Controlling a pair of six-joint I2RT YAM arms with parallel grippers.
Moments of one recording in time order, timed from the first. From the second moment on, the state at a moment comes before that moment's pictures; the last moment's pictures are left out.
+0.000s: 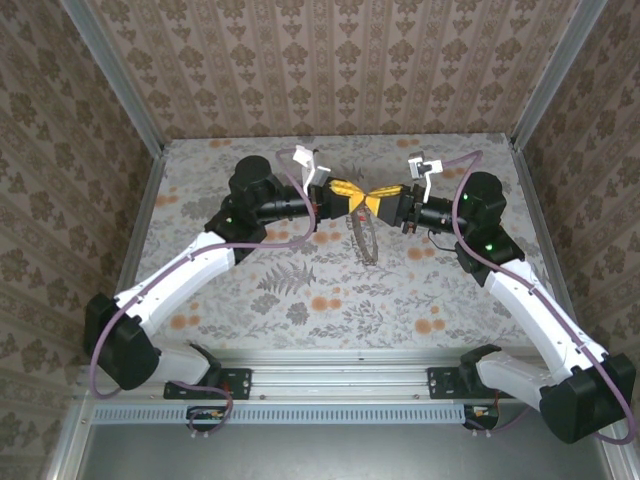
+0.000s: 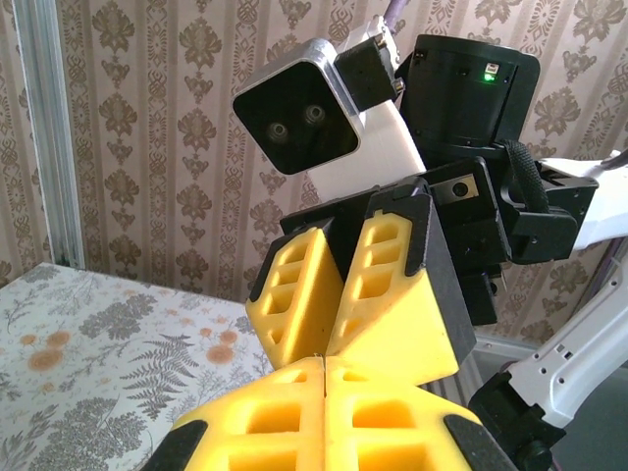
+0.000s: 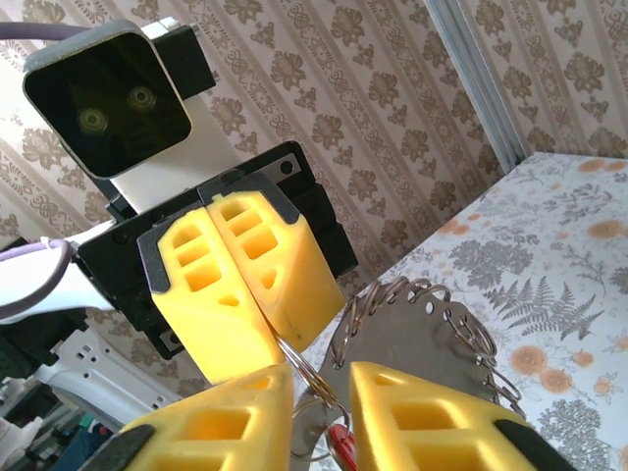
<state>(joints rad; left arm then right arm) -0.71 1.36 1.17 0.24 0.85 -0.20 0.31 1.07 0.94 0.15 -0.87 0.56</state>
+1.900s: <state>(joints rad) -0.64 1.43 1.46 -0.58 1.00 0.16 0.48 1.35 1.64 -1.09 -0.60 -0.21</state>
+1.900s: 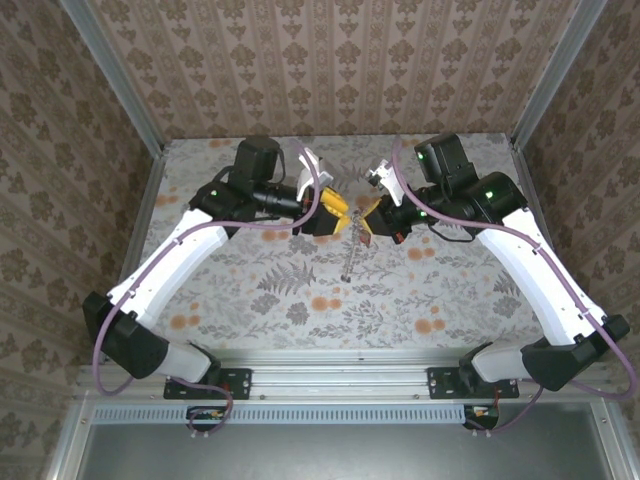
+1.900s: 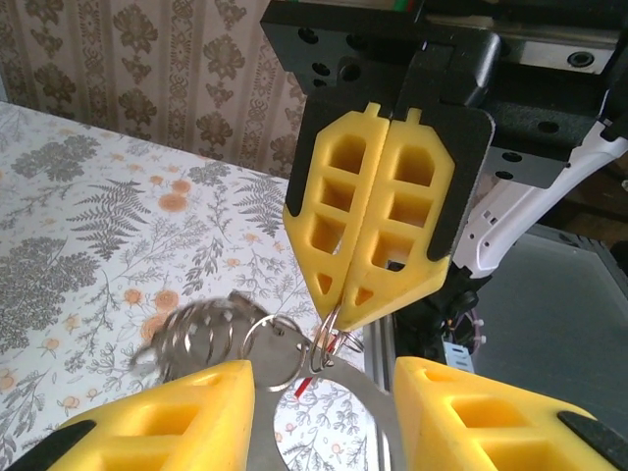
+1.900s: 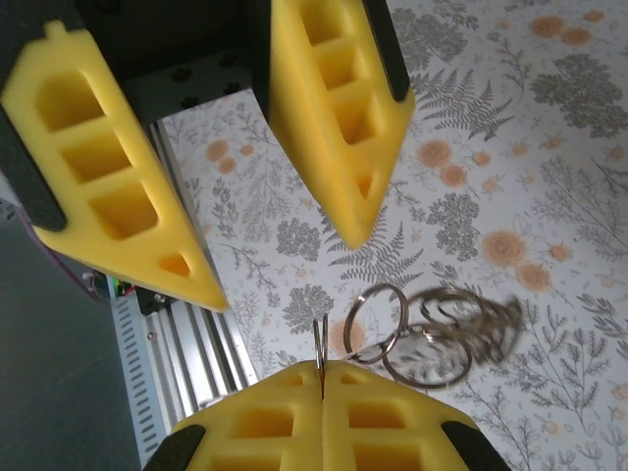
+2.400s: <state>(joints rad) -0.67 1.43 1.46 -0.57 1.04 0.16 0.48 1.34 1.61 -1.05 -0.64 -0.21</state>
